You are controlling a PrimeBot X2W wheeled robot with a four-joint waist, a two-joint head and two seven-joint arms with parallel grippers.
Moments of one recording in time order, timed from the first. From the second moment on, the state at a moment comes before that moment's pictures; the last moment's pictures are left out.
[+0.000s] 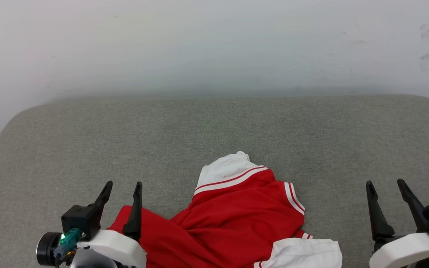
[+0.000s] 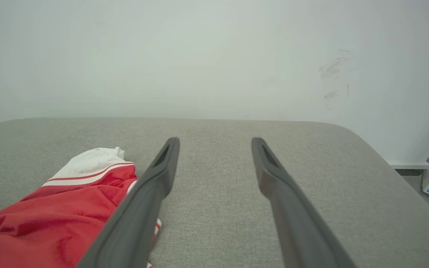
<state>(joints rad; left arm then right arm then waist) -0.05 0.44 -0.43 -0.01 -0.56 0.28 -0.16 0.11 -0.05 -0.11 -0.15 0.09 0.13 0.04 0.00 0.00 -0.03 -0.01</state>
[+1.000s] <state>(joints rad) -0.19 0.37 -0.48 -0.01 -0.51 0.25 -0.21 0.10 -0.12 -0.03 0.10 0.28 0.13 0.74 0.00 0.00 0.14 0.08</state>
